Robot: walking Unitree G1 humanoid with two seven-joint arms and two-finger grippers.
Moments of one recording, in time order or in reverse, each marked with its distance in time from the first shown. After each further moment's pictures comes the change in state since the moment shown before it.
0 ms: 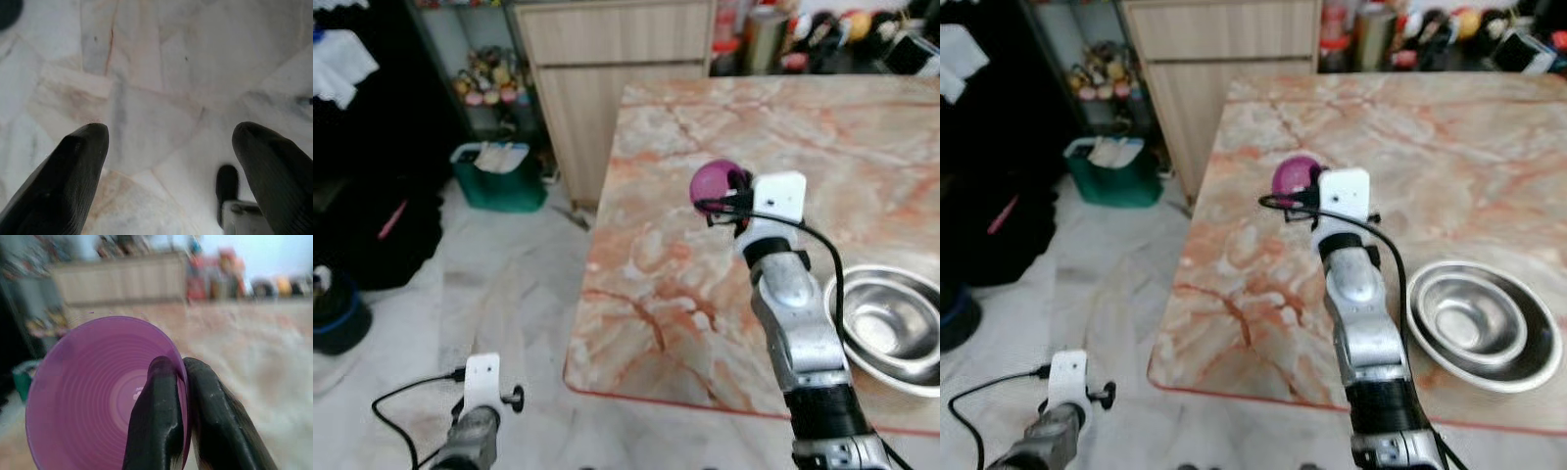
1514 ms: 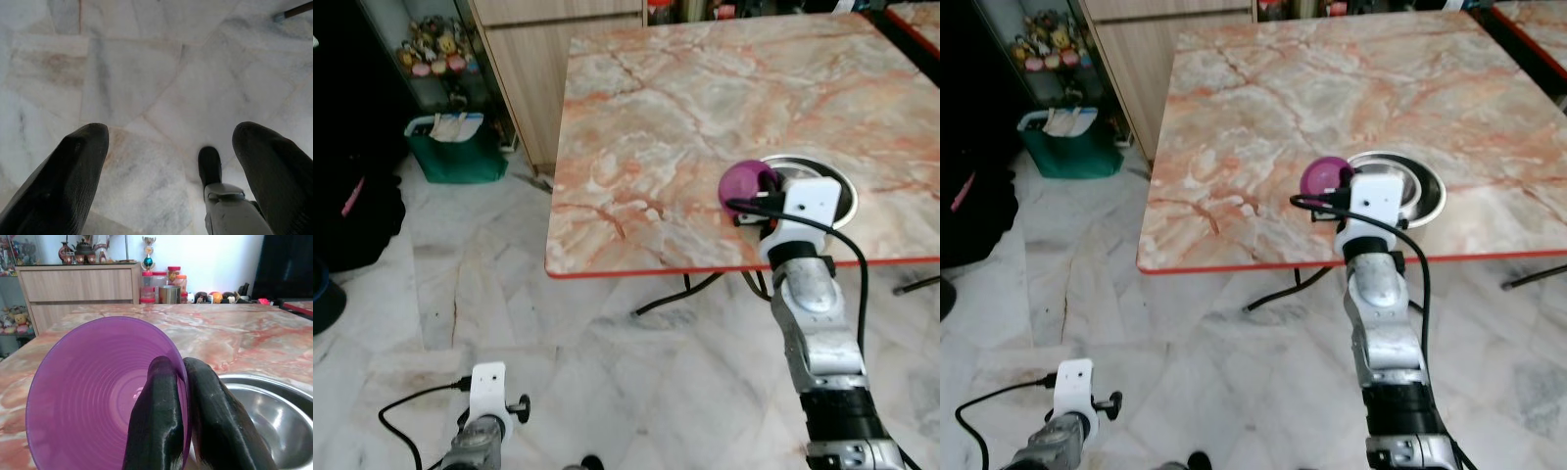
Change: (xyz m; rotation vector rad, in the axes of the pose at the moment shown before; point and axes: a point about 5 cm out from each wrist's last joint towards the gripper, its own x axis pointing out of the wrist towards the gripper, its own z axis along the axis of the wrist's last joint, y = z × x) left arm -0.002 0.004 -0.009 -0.002 0.032 -0.008; right arm -0.001 -0.004 0.002 -0.068 -0.139 0.042
